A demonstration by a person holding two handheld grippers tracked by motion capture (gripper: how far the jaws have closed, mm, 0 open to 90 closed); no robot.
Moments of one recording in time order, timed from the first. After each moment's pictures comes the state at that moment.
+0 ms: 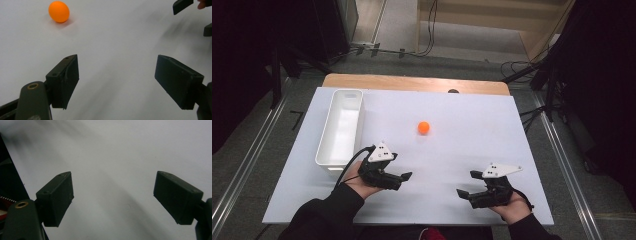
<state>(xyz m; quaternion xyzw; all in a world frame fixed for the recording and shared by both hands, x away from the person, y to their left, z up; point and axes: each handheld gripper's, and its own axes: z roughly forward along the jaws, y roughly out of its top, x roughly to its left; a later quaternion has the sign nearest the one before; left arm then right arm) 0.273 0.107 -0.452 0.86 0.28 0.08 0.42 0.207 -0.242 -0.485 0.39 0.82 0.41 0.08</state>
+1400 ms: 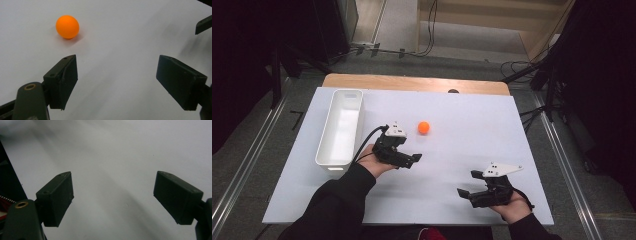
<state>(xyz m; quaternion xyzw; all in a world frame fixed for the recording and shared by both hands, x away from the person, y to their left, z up) 0.326 0.074 -0.444 0.87 0.30 0.06 0.40 0.208 -0.243 -0.486 0.40 0.82 0.41 0.07</state>
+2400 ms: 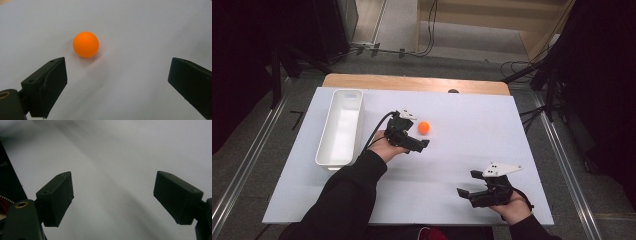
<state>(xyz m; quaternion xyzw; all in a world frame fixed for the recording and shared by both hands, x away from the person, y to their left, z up) 0.374 0.044 -0.447 0.86 0.33 0.08 0.37 0.209 -0.243 -0.487 0.40 0.82 0.41 0.07</state>
